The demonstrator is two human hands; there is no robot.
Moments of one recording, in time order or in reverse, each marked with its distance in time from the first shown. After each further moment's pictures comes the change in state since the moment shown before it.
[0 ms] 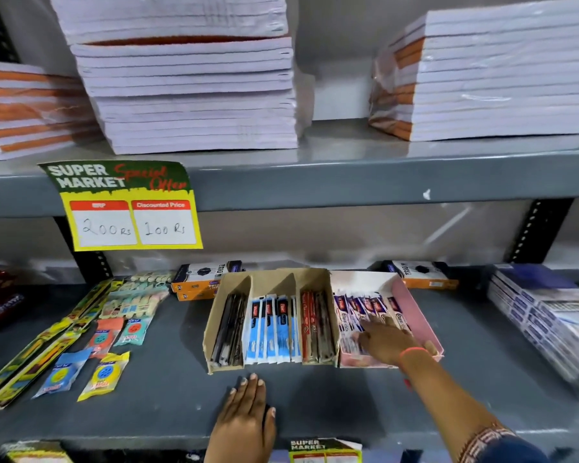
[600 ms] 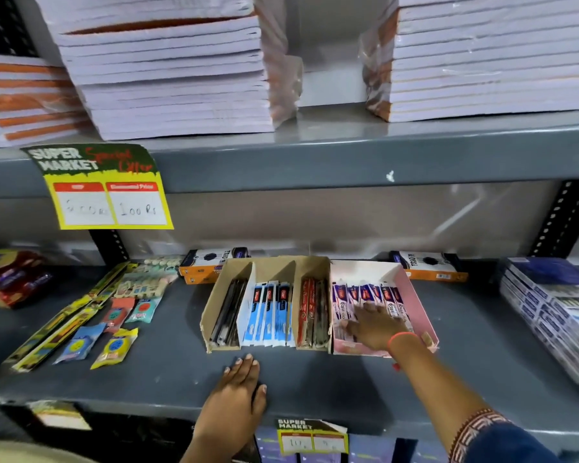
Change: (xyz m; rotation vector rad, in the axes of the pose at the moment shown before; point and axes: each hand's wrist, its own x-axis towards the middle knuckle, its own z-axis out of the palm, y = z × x) left_hand 0.004 0.000 -0.009 -0.024 -0.319 -0.124; right_hand 0.001 -0.003 -0.003 -0.026 -0.024 -0.057
